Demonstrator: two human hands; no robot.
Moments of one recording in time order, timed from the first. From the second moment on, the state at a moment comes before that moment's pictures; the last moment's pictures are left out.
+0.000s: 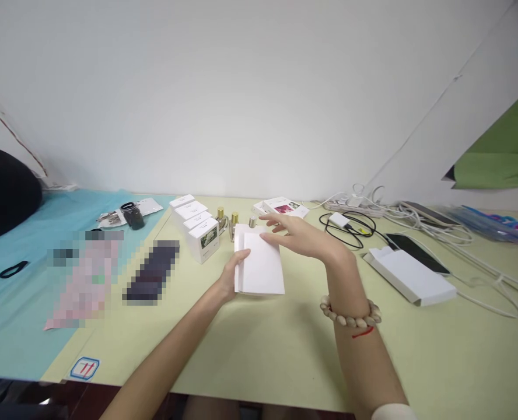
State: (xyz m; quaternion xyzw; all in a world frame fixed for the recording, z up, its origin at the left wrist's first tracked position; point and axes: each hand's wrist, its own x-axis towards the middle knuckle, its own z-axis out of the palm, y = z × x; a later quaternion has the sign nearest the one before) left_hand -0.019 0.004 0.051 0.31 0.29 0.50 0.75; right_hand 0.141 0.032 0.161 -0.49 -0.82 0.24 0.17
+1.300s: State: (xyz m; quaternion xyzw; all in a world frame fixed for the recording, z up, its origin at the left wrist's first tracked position) left_hand -0.016 0.018 0.044 0.39 0.44 0.53 0.61; right_hand 0.130 0.035 0.162 -0.43 -0.83 0.25 0.23
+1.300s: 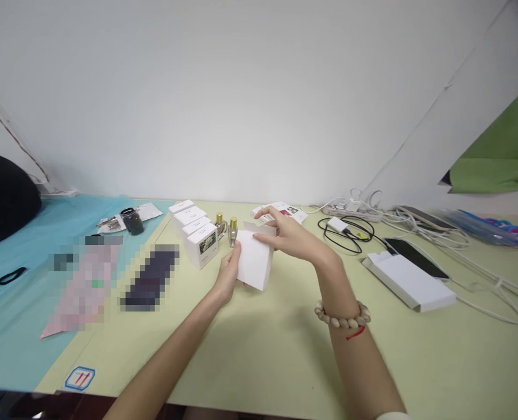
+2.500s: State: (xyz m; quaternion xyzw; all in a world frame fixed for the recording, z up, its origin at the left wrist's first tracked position) left_hand 0.113 0.143 0.041 0.83 0.51 0.23 0.00; right_hand 0.318 0.018 0.156 -0.64 -0.55 0.24 0.48
